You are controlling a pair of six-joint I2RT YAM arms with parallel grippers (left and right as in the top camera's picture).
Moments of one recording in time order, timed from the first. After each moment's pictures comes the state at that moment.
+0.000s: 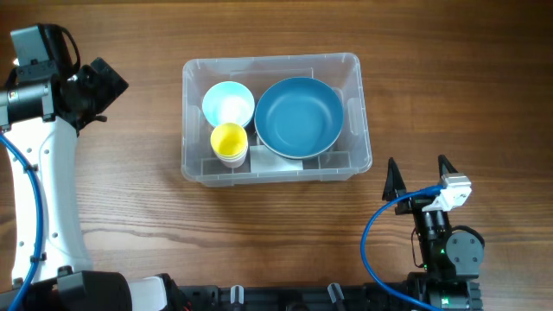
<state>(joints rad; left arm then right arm) 0.24 1.52 1.55 -1.07 -0.08 -0.54 -0.02 0.02 0.01 0.01 -0.11 0.10</state>
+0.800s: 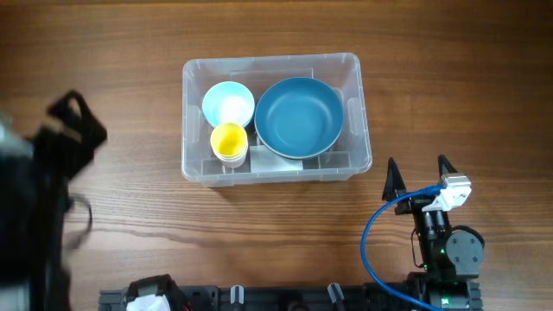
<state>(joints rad) 0.18 0.88 1.55 -1.07 -0.09 -0.54 -0.02 0.02 0.01 0.01 -0.11 0.10</state>
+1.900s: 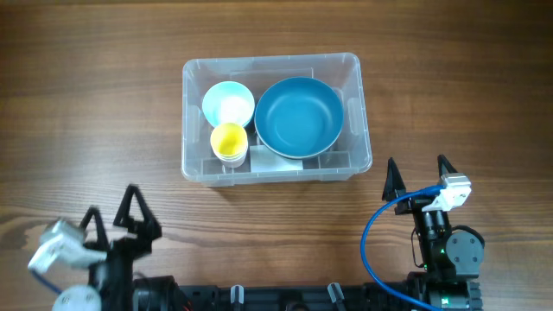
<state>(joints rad) 0.06 0.07 0.70 -0.78 -0.09 -0.63 -0.02 0.02 0.01 0.01 -0.11 0.10</state>
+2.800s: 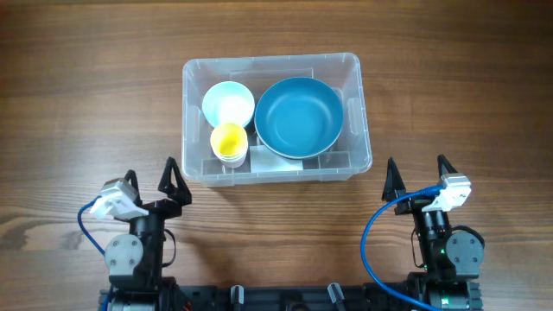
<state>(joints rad) 0.00 0.03 0.10 -0.16 -0.06 -0.49 -0.02 0.02 0.01 0.01 -0.11 0.10</state>
